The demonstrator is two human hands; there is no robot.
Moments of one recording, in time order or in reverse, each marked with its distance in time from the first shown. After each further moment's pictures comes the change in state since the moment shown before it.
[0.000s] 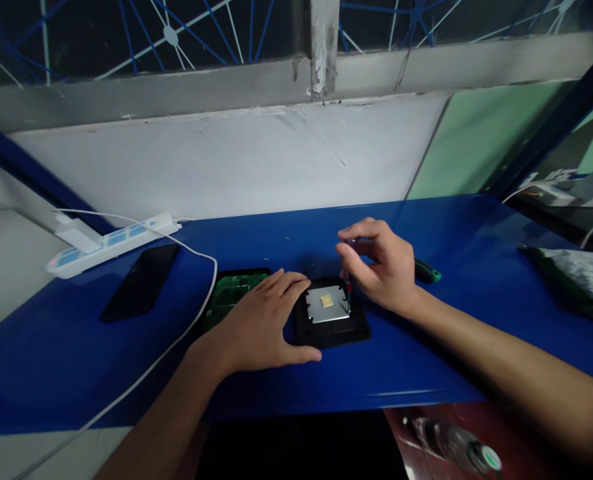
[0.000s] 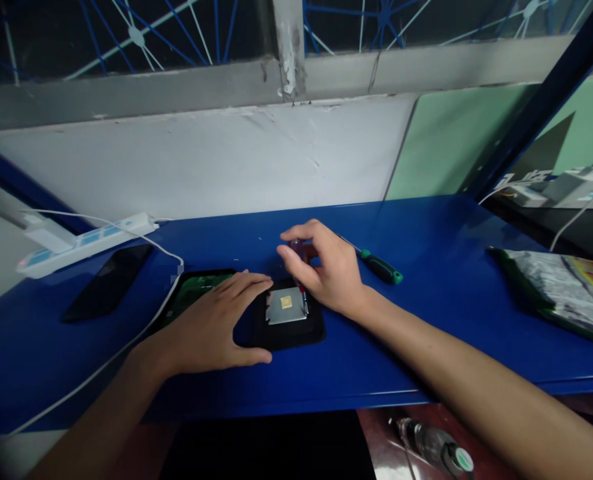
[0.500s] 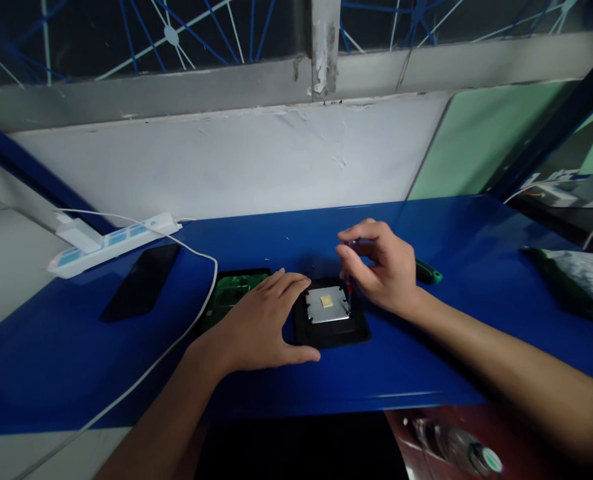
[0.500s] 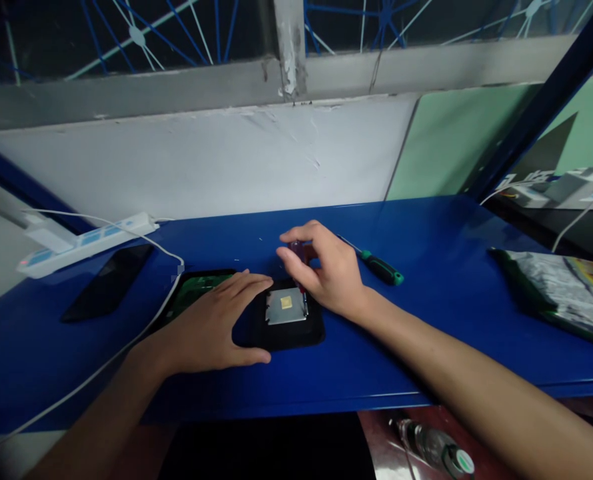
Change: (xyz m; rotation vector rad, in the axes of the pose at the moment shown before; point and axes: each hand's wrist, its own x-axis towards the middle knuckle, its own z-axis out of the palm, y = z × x) left_hand 0.000 0.001 -0.002 -0.045 -0.023 -0.027; right_hand -0.001 0.000 -0.001 -0.001 -0.015 -0.013
